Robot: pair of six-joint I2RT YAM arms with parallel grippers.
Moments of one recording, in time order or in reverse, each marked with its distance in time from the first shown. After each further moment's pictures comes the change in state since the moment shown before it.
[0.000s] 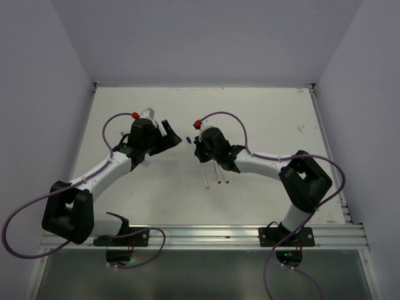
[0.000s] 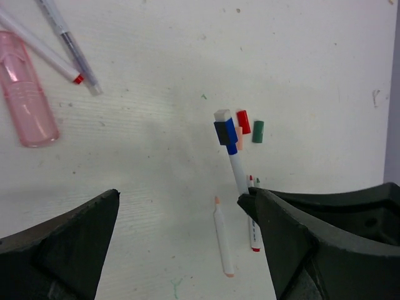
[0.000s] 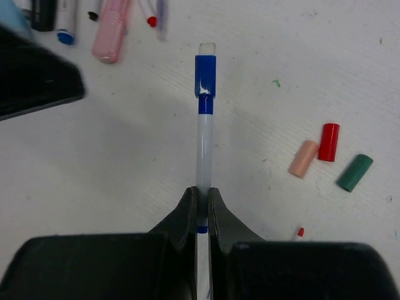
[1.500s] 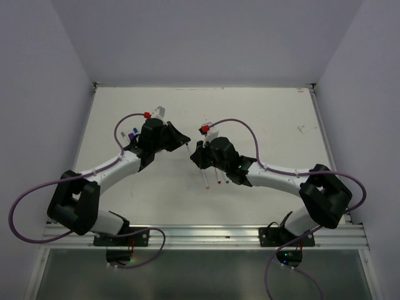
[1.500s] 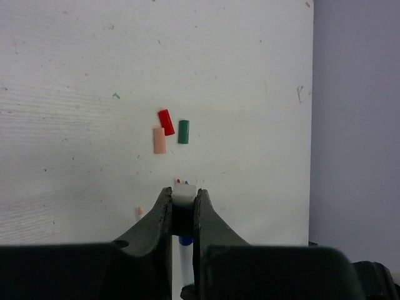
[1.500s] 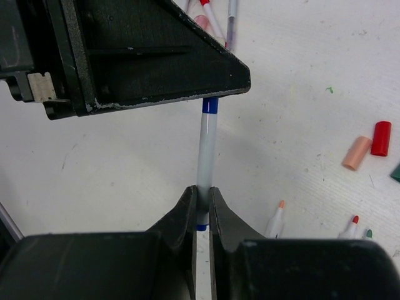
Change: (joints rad) left arm -0.102 0.097 0.004 0.229 0.064 -0.198; right arm 0.085 -0.236 -0.202 0.198 -0.034 0.114
